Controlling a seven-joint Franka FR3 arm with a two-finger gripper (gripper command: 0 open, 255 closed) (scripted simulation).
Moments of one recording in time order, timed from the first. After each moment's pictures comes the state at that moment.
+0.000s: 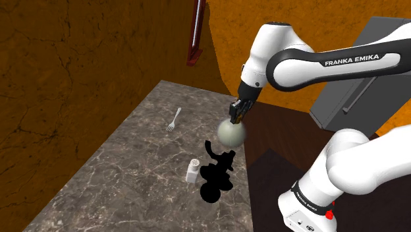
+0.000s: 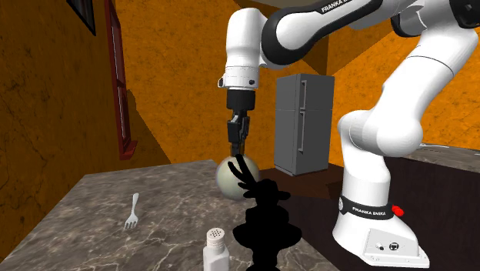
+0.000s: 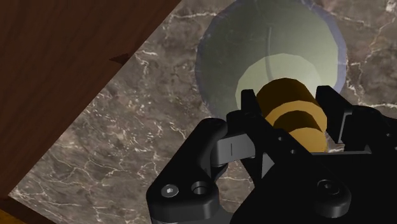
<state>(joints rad) 0.14 -0.63 0.13 -2.66 0.03 2.08 0.24</state>
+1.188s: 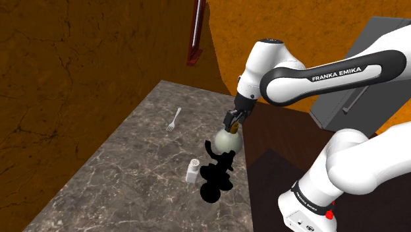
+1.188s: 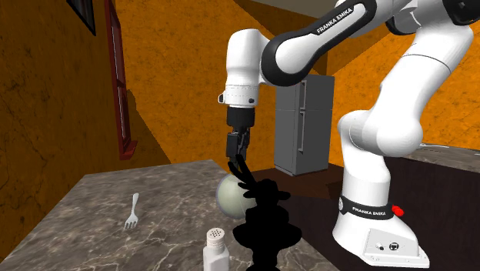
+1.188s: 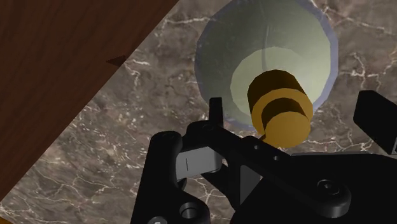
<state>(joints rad) 0.14 -0.58 0.14 -2.74 0.03 2.22 0.25</state>
